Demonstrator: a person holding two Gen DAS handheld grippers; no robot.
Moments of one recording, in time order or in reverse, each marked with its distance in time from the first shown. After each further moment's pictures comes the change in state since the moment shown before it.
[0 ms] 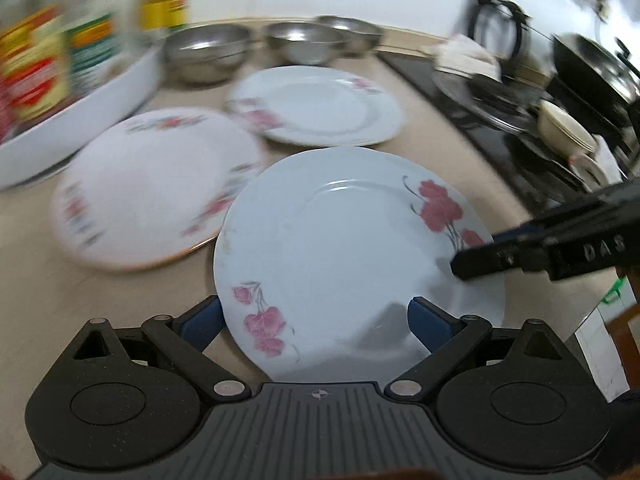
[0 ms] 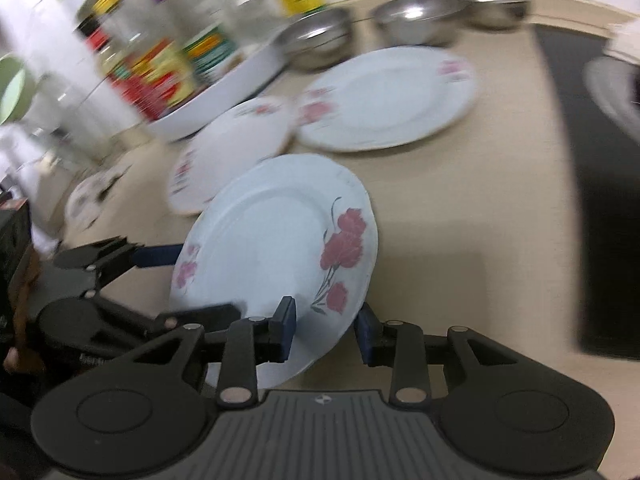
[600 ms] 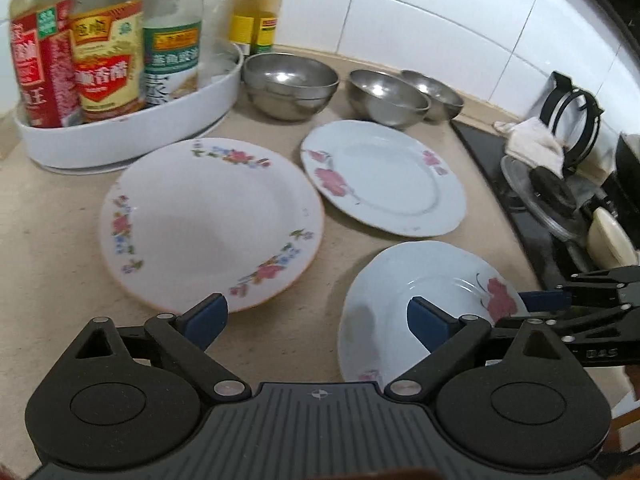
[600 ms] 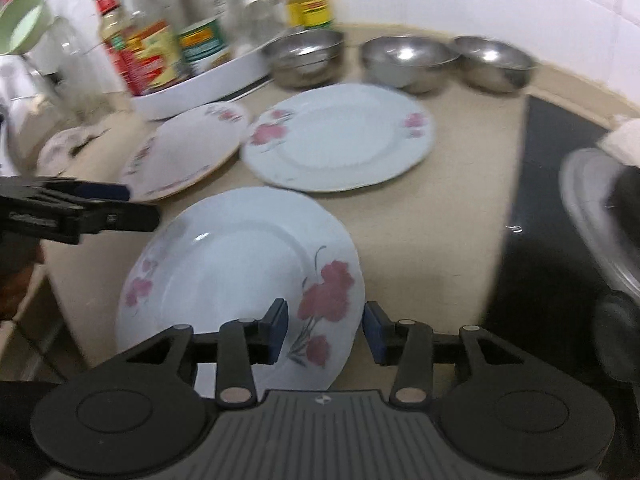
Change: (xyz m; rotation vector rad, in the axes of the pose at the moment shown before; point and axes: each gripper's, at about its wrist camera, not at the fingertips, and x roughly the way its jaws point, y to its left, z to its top) left arm -0.013 0.025 0.027 -0.277 -0.082 0.135; right arm -0.004 -0.033 0.024 -0.279 -0.001 -0.060
